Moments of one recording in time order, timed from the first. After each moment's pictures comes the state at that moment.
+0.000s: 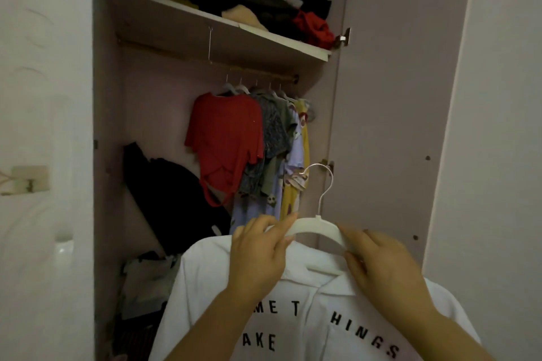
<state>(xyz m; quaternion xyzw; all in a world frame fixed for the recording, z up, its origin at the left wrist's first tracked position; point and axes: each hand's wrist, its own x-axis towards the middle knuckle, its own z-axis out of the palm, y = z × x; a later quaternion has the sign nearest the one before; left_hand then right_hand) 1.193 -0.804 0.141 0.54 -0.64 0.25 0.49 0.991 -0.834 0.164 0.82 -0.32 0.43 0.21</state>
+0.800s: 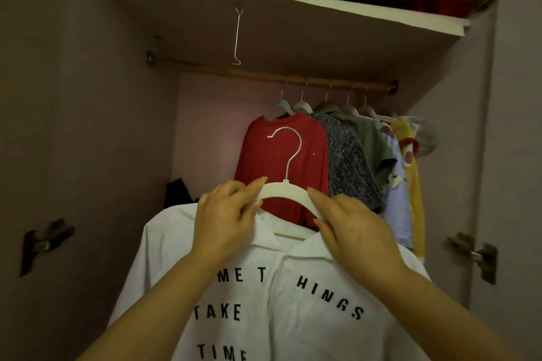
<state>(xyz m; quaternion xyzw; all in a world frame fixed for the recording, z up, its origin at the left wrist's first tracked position) 1.416 -1.085 0.241 0.64 -0.48 0.37 0.47 1.245 -1.204 0.253 0.82 -0.10 0.51 0.22</state>
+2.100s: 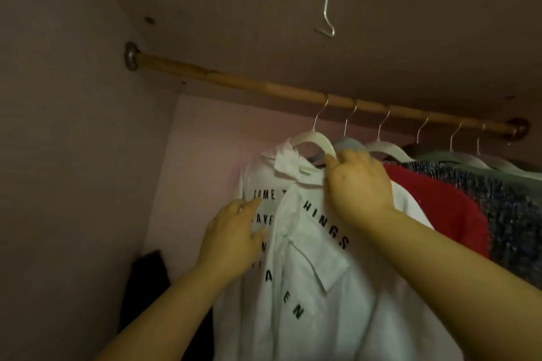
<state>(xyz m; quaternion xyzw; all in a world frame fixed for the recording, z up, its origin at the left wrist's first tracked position) 1.727 -1.263 0.311 0.70 -0.49 0.31 0.42 1.563 -1.356 0.412 0.79 -0.28 0.43 0.33</state>
